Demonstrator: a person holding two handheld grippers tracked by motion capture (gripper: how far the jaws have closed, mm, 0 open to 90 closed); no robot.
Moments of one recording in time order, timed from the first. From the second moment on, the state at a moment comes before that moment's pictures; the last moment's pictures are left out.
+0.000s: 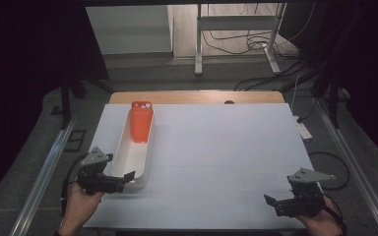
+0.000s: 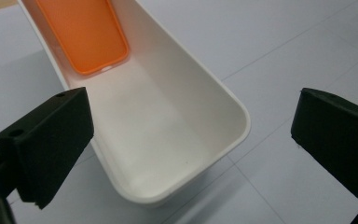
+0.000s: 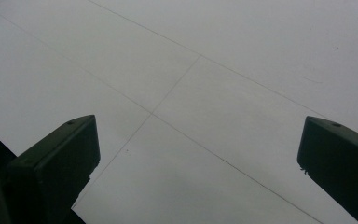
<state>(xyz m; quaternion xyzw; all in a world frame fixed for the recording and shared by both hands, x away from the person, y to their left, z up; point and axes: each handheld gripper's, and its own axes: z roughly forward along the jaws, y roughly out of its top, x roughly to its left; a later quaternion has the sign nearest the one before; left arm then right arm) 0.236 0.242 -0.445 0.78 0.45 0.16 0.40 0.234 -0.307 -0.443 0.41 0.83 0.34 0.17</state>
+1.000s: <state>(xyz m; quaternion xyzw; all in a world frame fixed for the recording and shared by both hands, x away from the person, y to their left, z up) 0.198 0.258 -0.454 0.78 0.47 0.18 0.37 0.234 -0.307 -0.443 0.41 0.83 0.34 0.17</state>
